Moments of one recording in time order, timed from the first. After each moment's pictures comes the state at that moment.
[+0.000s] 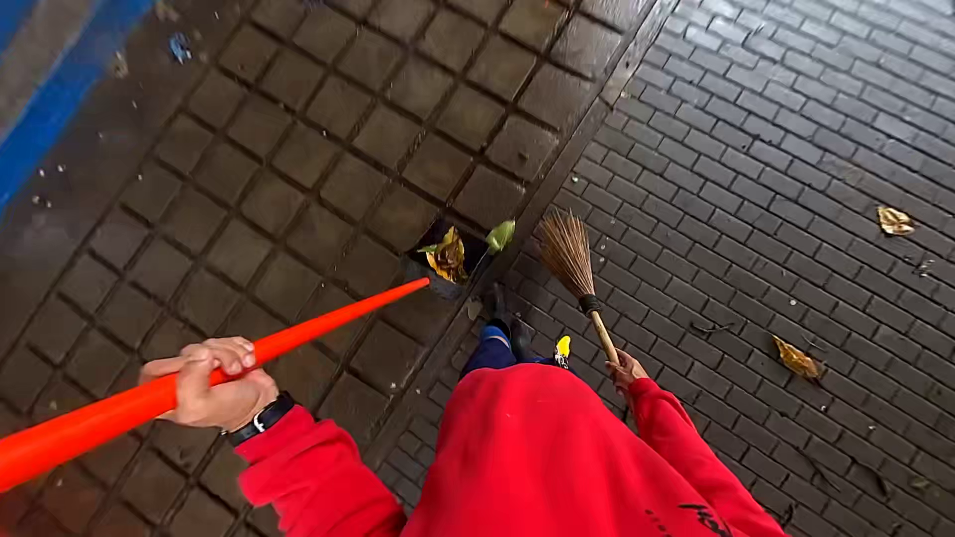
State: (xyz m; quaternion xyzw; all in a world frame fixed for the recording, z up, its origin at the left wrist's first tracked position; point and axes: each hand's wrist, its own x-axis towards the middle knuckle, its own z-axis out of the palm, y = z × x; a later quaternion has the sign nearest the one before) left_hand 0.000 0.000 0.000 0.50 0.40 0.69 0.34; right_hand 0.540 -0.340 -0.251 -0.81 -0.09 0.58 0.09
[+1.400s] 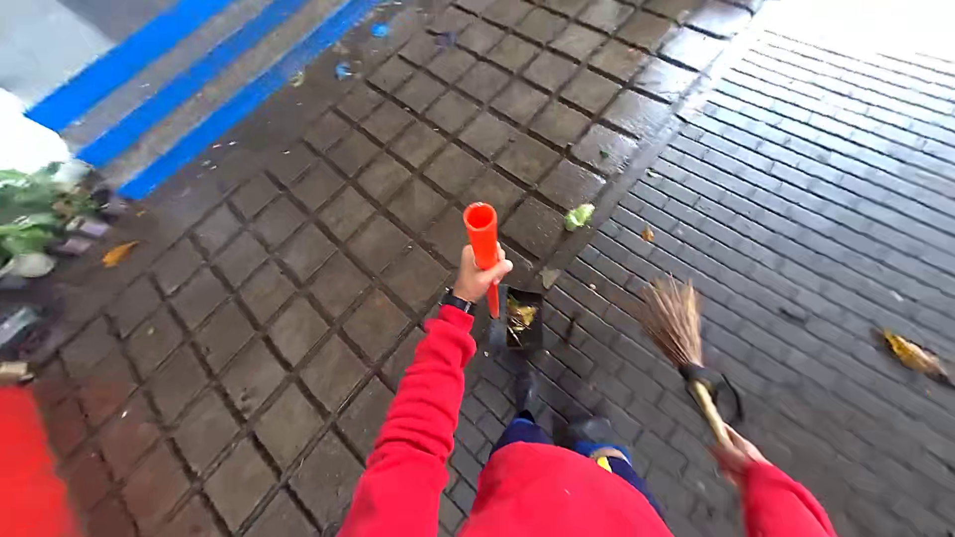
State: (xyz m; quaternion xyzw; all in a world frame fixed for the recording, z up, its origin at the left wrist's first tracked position) left_hand -0.183 -0.228 -0.046 0.59 0.27 0.46 0.60; right_hand 0.207 -0.700 -0.202 -0.84 -0.08 0.51 0.14
